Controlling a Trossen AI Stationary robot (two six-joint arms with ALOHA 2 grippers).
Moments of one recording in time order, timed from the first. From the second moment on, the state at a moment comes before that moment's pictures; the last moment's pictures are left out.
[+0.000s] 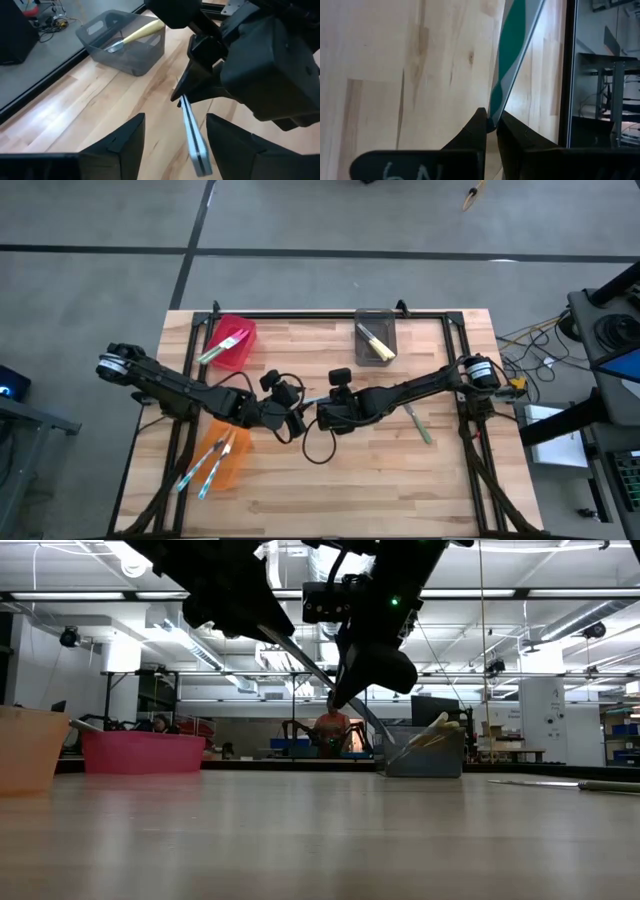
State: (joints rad) left arm -0.28 1.44 0.89 -0.11 -0.71 -0.41; right arm 0.17 1.95 1.48 -0.69 0.63 -0.17
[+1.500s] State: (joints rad) left arm -0.29 1.44 0.88 -0.07 -0.76 -0.52; right arm 0.17 1.94 1.48 -0.65 0.66 -0.11
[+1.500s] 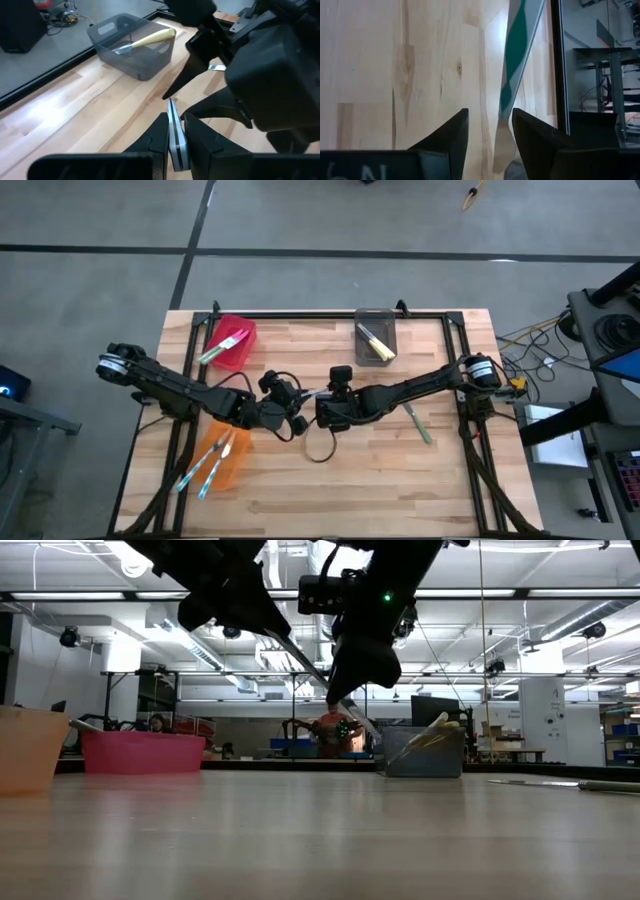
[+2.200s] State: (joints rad) left arm -0.30 1.38 0.89 -0.17 -0.87 -0.53; right arm 0.18 1.76 1.38 -0.72 0.69 0.01
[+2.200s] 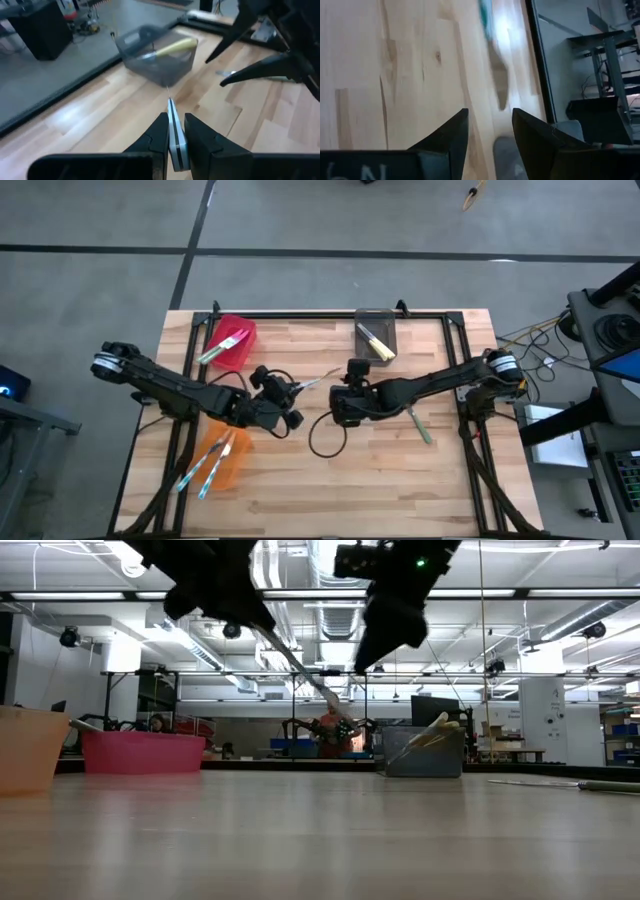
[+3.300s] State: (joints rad) left arm -0.67 1.27 0.87 0.79 -0.80 0.40; right arm 0.15 1.05 0.56 0.69 0.17 -0.17
